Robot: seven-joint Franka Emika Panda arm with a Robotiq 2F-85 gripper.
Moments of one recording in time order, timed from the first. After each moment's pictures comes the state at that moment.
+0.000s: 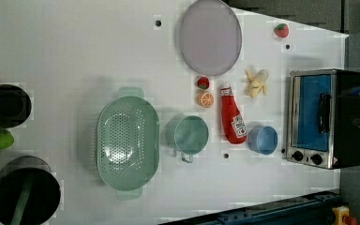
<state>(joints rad) -0.12 -0.18 0.09 -1.97 0.01 0.25 0.01</state>
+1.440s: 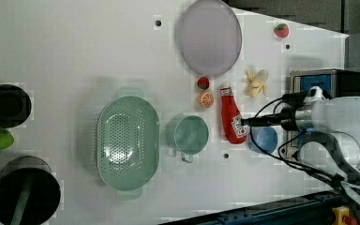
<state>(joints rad) -0.12 0.16 0.12 -2.42 -0.03 0.91 -0.90</state>
